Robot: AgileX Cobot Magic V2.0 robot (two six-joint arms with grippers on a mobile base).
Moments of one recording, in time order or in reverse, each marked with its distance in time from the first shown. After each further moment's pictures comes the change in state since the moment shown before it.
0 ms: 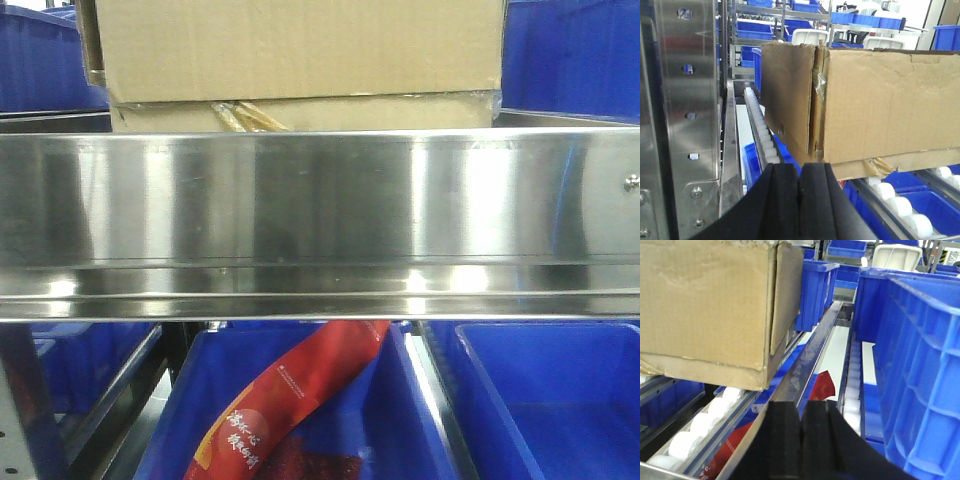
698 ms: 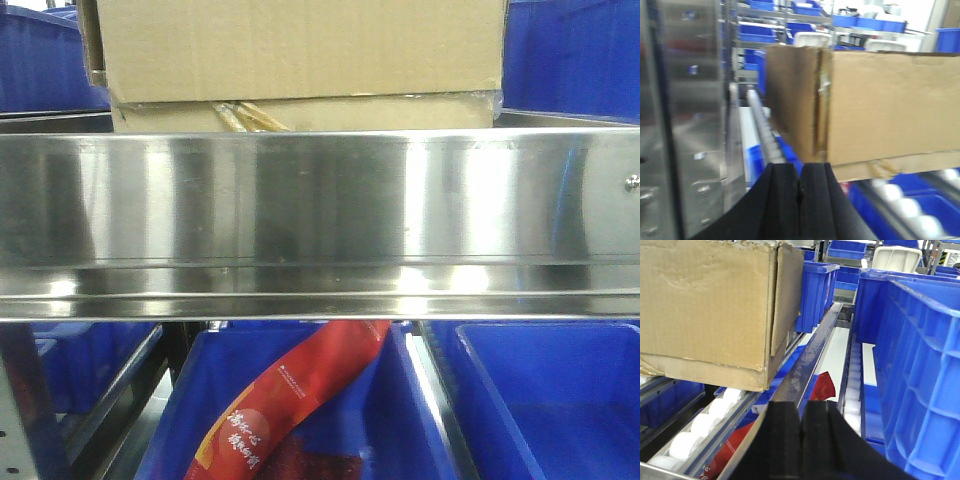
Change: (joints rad) left arm 0.040 -0.022 0.033 -0.006 -0.019 0.015; right arm 0.000 0.000 0.000 0.000 0.000 0.000
